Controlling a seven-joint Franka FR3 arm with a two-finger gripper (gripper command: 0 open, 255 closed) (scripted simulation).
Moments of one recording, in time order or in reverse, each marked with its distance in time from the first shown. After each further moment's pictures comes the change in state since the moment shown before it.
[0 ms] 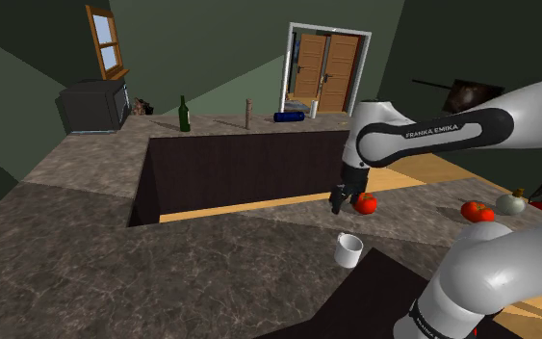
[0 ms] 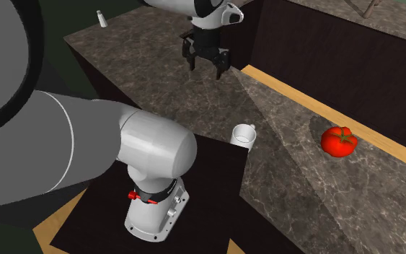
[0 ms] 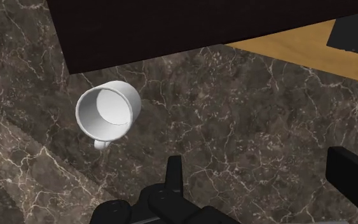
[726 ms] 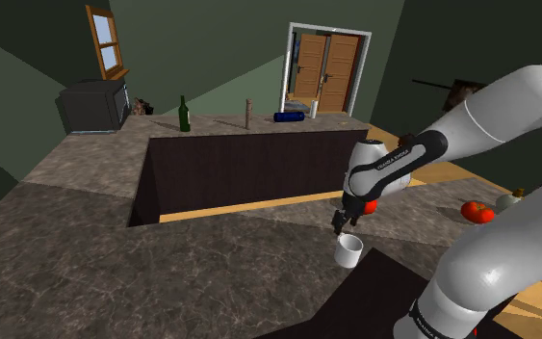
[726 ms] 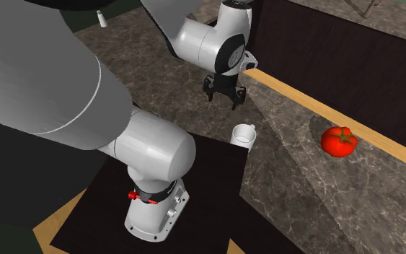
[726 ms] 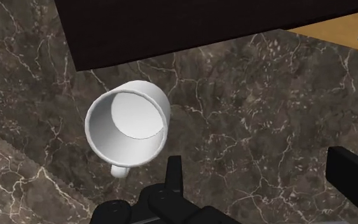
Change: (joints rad) arm -0.075 0.332 -0.125 -0.116 -0.065 0.446 -0.136
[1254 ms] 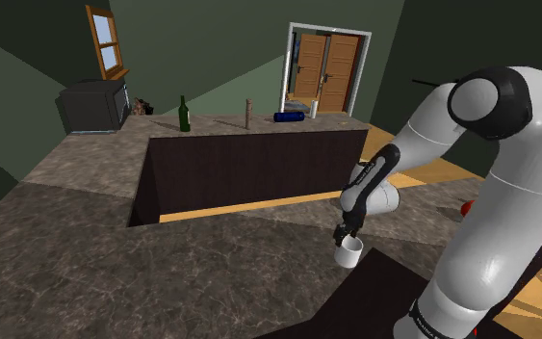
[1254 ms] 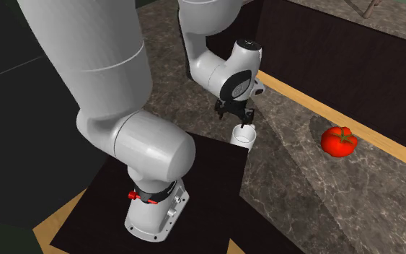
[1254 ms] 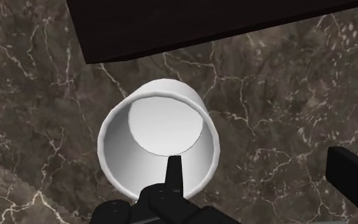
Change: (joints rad) arm -0.016 0.374 -0.071 0.046 0.141 0.323 -0.213
